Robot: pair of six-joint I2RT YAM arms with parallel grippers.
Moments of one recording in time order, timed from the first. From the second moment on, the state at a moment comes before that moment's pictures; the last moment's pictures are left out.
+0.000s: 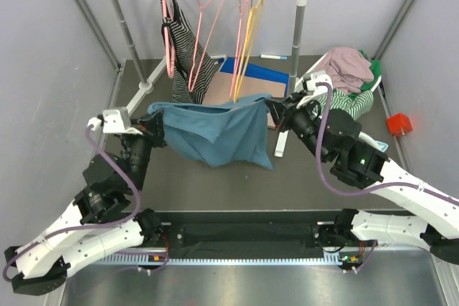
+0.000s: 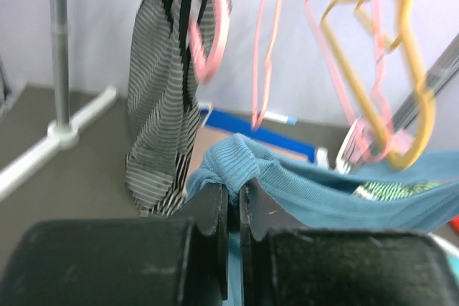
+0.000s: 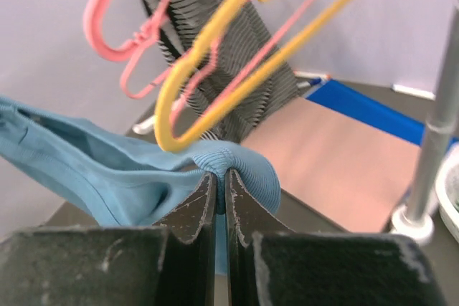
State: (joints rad) left arm -0.96 0.51 0.85 -0.10 -0.82 -0.15; right arm 1.02 0.95 1.10 -0.10 0.50 0.24
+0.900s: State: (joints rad) left arm -0.96 0.59 0.42 -0.20 -0.47 -0.35; right arm 1.03 0.93 0.60 -0.17 0.42 0.55
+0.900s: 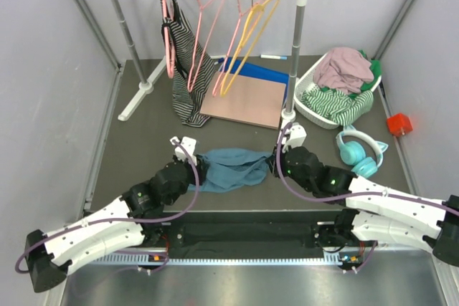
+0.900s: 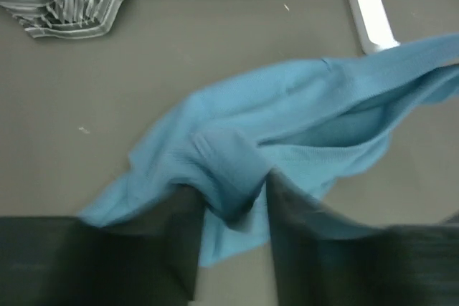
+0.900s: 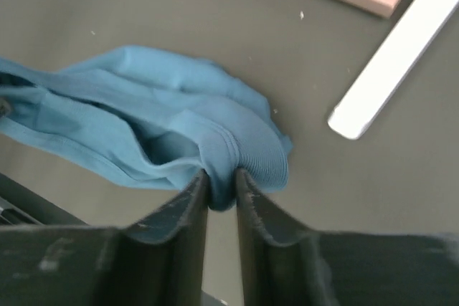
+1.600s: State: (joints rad) left arm -0.92 0.73 0.41 -0.05 -0.53 -0.34; right arm 1.03 0.80 0.94 -0.33 0.51 0.48
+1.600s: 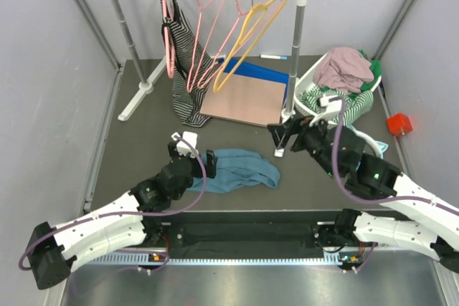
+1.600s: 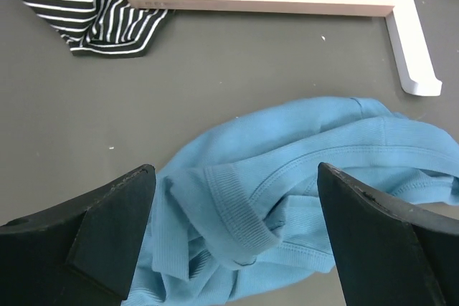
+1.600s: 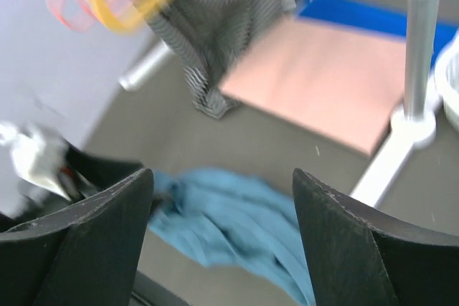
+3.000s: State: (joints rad) left arm -0.92 0.49 0.34 -0.09 -0.57 -0.39; right arm 0.83 1.67 1.63 0.13 0.21 0.50
